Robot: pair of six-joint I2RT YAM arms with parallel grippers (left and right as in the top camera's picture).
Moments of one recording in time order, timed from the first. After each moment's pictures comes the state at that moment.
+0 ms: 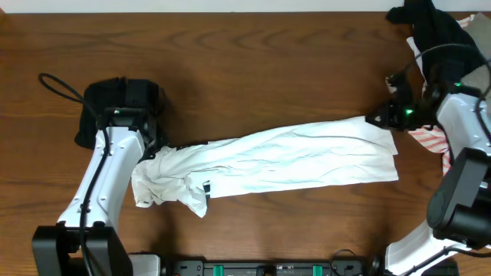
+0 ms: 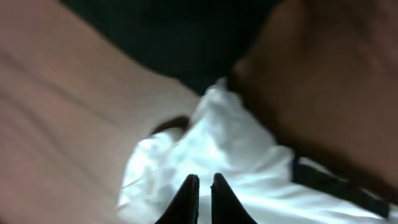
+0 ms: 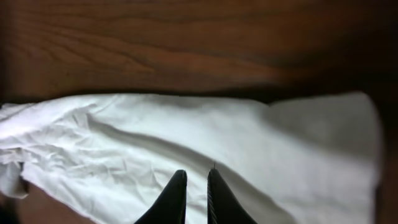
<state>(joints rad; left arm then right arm) -0.03 1.50 1.07 -0.95 -0.24 -0.62 -0.27 1.85 1.27 -0.84 -0.58 -0.23</state>
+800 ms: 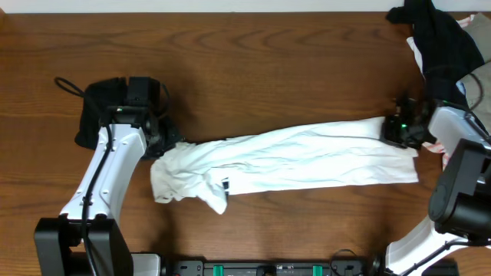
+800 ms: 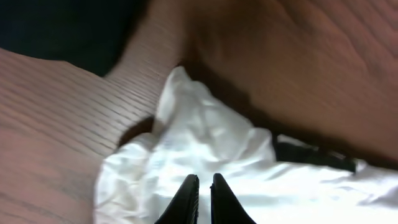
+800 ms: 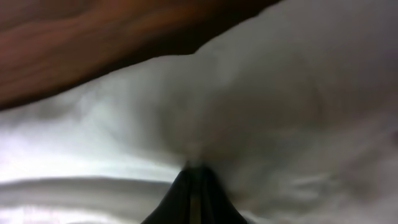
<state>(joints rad) -0.04 1.53 1.07 -0.90 0.03 -0.52 -0.32 1.89 1.12 -0.66 -0.21 0.00</state>
